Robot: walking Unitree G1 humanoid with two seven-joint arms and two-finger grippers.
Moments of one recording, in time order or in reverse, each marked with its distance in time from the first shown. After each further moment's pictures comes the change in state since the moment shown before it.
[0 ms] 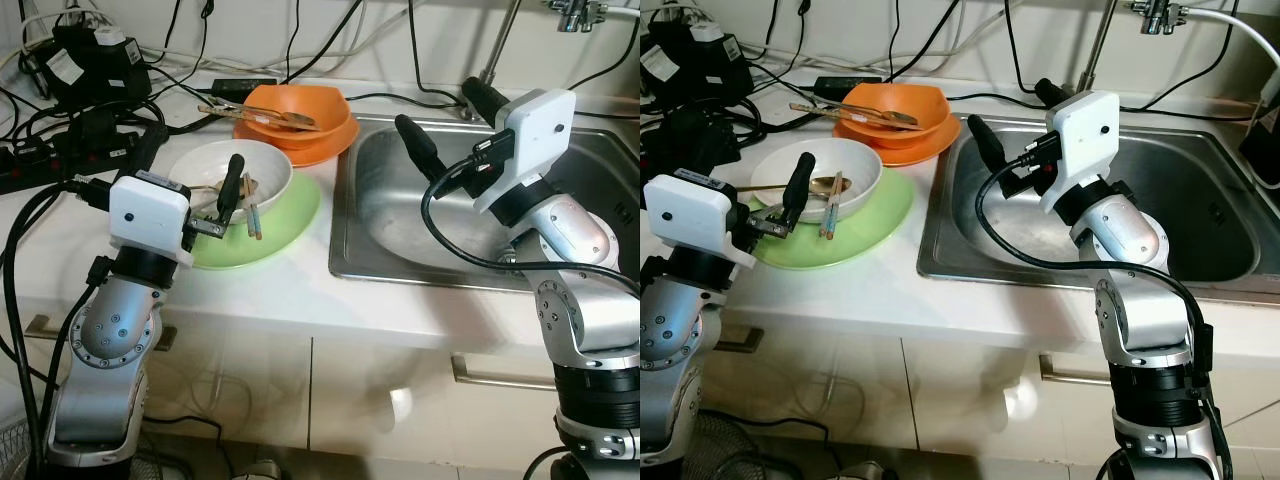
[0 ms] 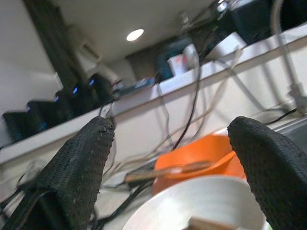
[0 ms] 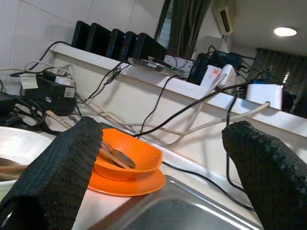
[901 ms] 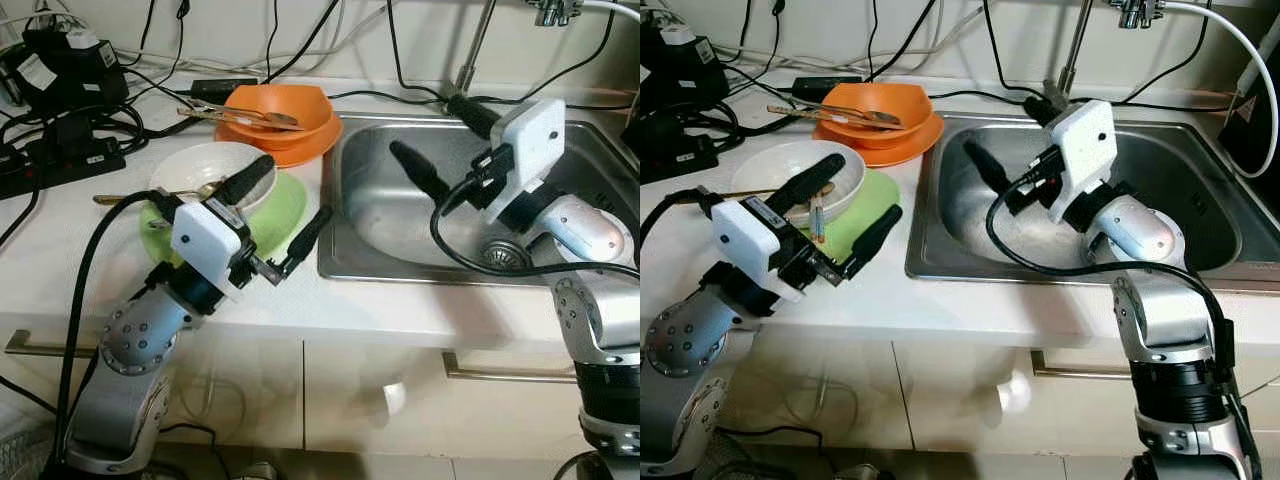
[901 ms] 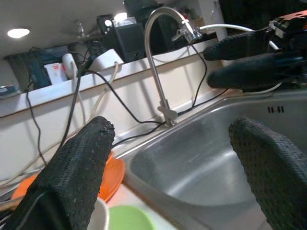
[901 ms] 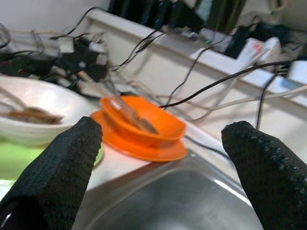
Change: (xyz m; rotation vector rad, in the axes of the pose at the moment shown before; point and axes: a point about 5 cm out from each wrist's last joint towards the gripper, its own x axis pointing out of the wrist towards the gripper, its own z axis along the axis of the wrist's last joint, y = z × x) left arm -0.007 -0.043 0.003 -0.224 -0.039 -0.409; right arm -0.012 -0.004 -0.009 -0.012 0.104 0.220
